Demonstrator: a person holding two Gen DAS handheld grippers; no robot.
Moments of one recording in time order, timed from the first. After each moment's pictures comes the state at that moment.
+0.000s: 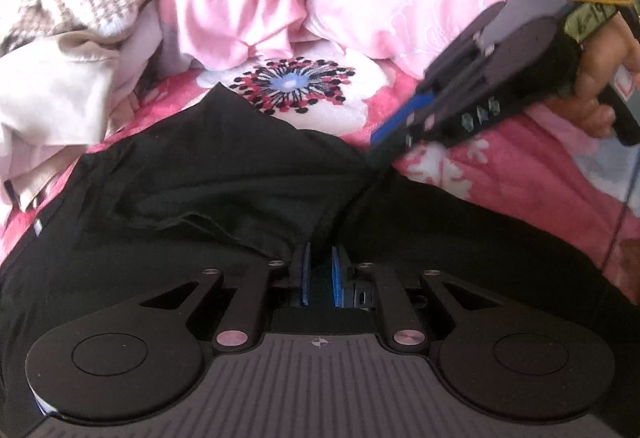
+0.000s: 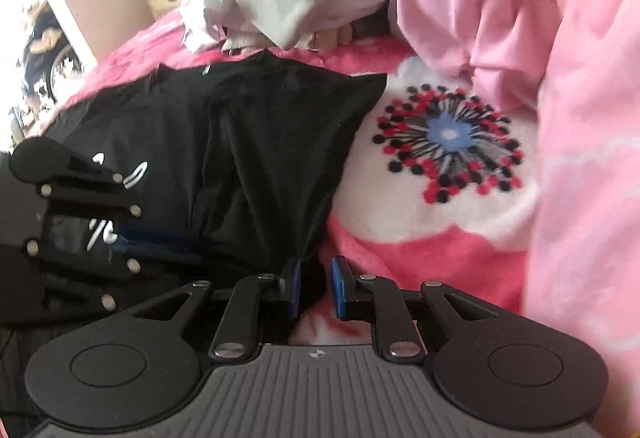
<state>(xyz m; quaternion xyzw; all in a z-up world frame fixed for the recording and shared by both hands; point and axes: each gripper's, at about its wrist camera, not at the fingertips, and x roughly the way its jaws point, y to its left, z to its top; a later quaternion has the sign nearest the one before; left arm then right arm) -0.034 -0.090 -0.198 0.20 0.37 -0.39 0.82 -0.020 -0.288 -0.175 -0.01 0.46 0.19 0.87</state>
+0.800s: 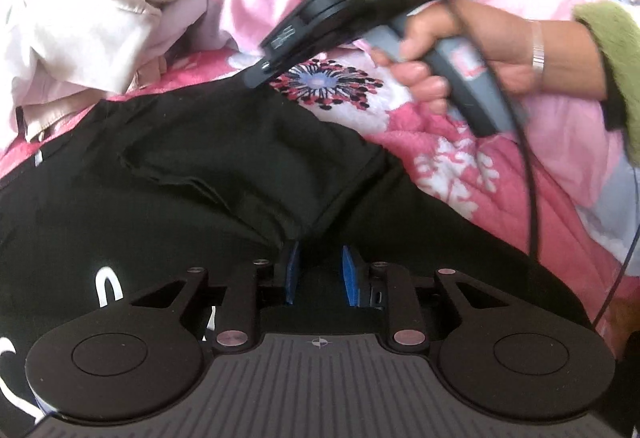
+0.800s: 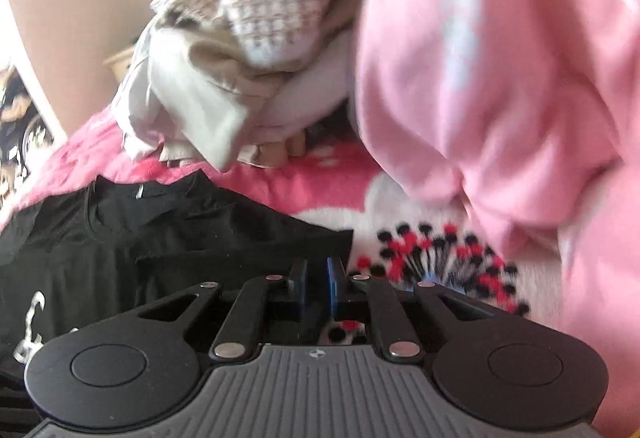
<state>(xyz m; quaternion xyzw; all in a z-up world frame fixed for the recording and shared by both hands) -0.038 -0.079 -0.211 0.10 0.38 -0.35 0.85 0.103 -0.270 -0.195 0.02 0.40 0.16 0.90</state>
